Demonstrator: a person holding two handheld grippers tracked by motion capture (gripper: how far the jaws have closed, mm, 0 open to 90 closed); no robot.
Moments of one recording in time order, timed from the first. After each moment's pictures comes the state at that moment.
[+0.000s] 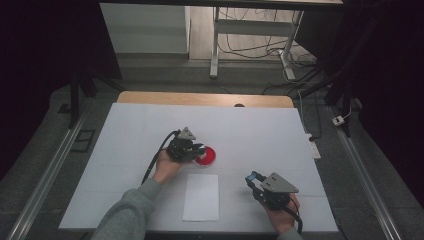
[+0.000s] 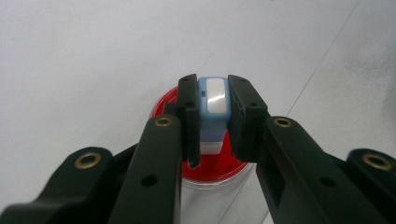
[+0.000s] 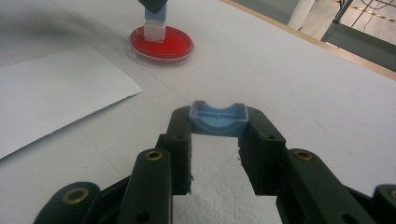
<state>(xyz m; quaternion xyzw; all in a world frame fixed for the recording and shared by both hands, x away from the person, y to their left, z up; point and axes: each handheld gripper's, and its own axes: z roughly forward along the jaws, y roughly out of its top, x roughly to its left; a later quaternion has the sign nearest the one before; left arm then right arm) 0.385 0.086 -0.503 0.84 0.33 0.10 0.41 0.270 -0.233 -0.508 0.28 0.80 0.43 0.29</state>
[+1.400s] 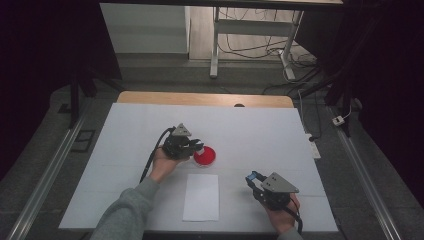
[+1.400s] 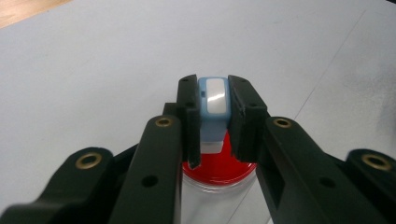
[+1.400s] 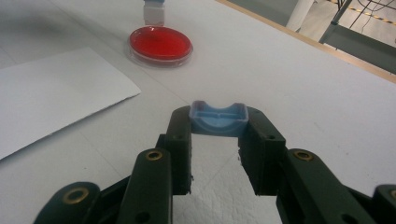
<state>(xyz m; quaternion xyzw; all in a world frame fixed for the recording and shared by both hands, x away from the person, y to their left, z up) 0.384 0.099 -0.491 0.82 0.34 0.11 0.43 0.270 -0.233 -0.507 0.28 0.80 0.43 0.29</state>
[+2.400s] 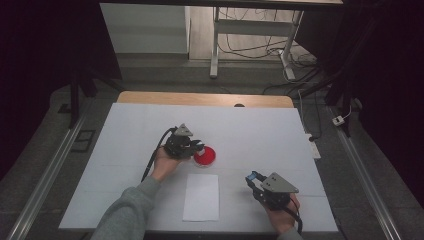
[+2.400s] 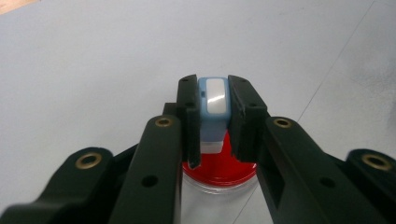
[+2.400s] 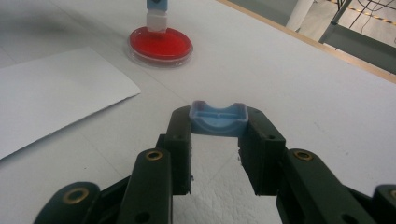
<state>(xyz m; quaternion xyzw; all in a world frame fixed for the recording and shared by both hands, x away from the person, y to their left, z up) 0.390 0.094 -0.497 0.83 0.35 0.11 0.42 0.270 -0.232 -0.507 0.28 0.80 0.43 0.29</state>
